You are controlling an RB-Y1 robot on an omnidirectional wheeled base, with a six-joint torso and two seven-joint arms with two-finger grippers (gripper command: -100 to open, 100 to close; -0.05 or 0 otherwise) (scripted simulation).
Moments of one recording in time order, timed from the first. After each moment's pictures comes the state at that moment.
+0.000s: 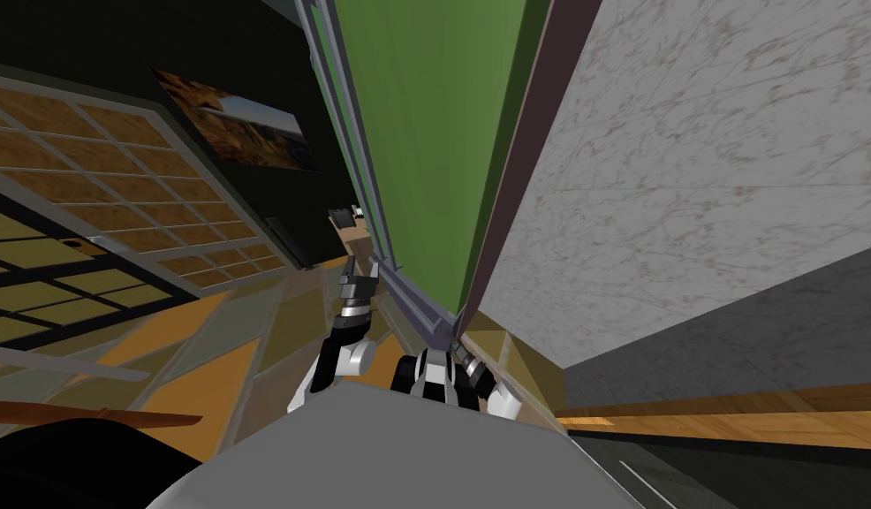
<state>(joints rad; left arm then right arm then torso) 0.51 0.00 -0.03 -2.24 0.10 -0.52 0.13 0.18 -0.03 0.07 -1.00 -2.09 0.88 -0.40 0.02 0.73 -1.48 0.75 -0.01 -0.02</state>
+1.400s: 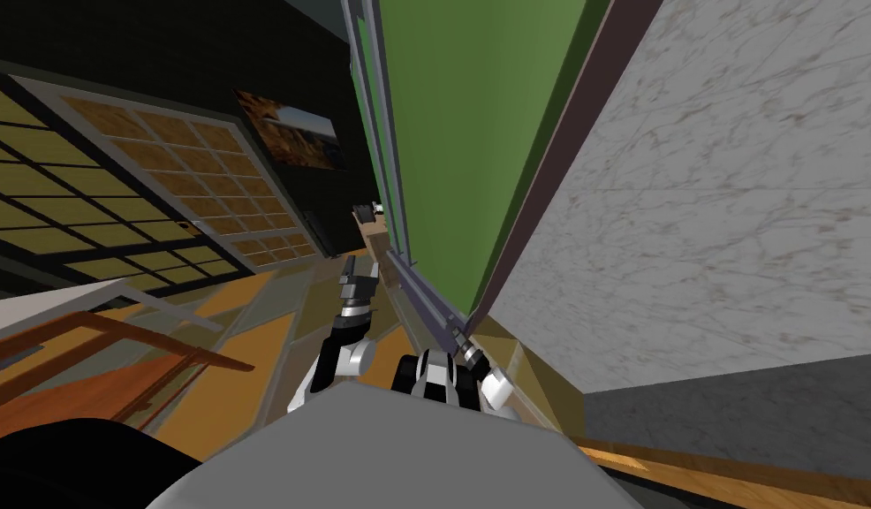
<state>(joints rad) 0.51 0.00 -0.03 -2.24 0.10 -0.52 0.13 0.05 0.00 0.03 -0.90 -2.20 0.89 -0.33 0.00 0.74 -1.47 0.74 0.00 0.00</state>
